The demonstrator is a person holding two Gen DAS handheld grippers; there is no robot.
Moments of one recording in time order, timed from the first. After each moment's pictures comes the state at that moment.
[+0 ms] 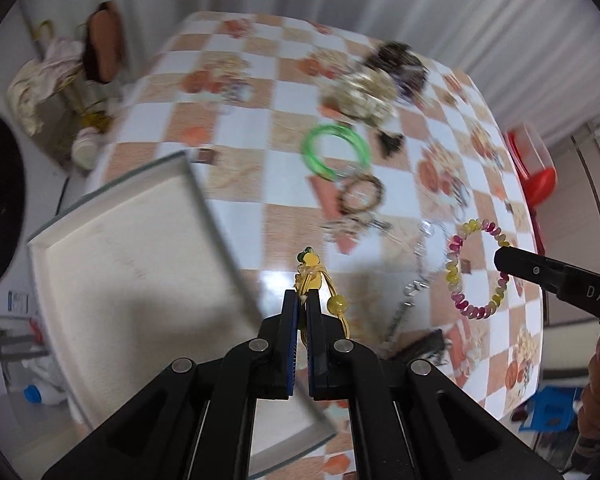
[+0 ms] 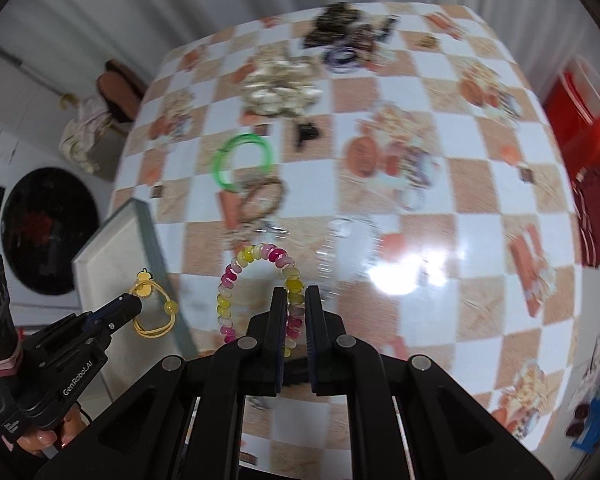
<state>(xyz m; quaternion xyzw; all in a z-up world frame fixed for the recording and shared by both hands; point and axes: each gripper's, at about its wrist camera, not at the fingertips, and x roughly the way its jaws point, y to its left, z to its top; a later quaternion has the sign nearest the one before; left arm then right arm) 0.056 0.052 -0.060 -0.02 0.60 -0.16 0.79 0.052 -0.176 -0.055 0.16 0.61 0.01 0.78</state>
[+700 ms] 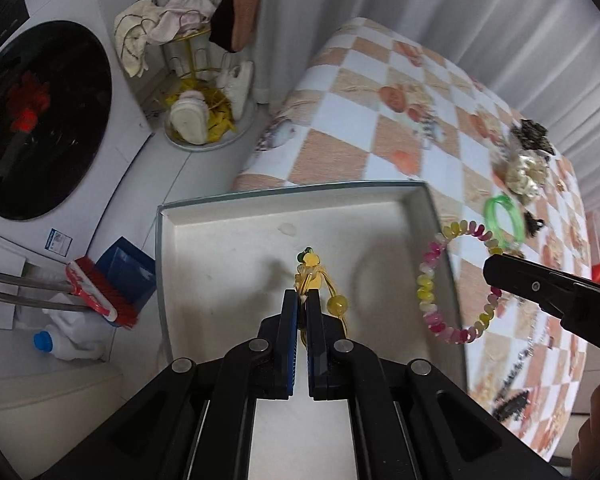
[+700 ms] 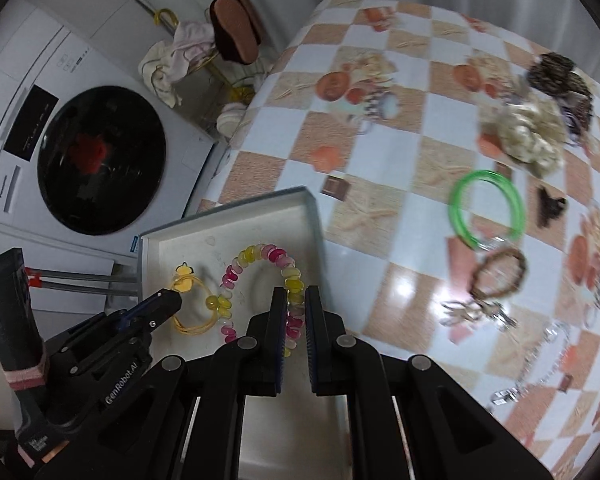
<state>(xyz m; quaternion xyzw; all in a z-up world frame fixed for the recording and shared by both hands) 0.097 0.194 -0.111 -0.08 0.59 -0.01 0.80 0.142 0.014 -0.092 0.09 0.62 0.16 0.76</state>
